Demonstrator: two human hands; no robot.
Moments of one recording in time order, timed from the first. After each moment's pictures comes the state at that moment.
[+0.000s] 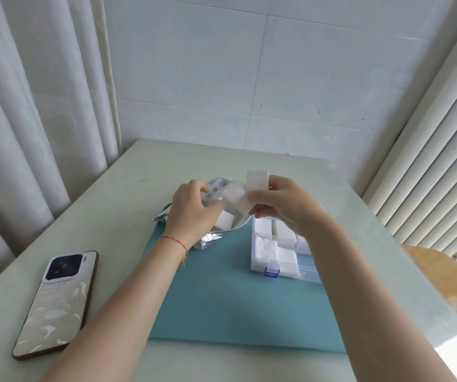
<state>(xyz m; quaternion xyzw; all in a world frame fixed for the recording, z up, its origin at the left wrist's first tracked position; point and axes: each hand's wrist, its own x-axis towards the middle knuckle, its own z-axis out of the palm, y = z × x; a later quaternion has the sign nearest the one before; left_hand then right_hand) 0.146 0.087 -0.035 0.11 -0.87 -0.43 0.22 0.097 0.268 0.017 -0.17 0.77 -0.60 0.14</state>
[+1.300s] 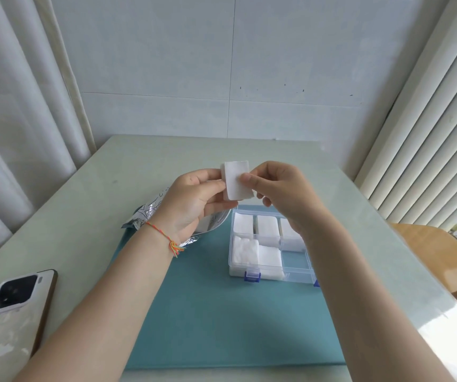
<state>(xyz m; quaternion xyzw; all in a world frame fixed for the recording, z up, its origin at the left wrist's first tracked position) 0.127 0.135 -0.001 0.00 -0.62 -0.78 0.03 0.080 0.302 0.012 -0.16 0.77 -0.62 0.02</state>
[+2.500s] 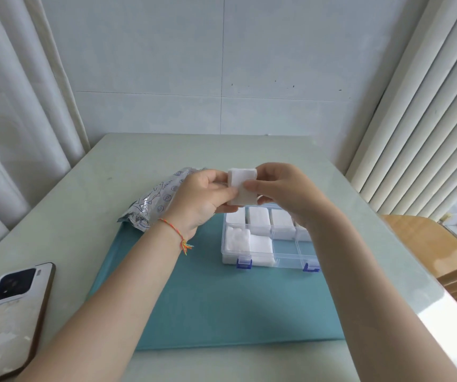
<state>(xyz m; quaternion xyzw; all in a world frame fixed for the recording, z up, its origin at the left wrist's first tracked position) 0.131 0.159 -0.004 0.00 -0.70 -0.71 0.04 0.090 0.325 0.013 -0.16 0.80 -0.57 0.07</state>
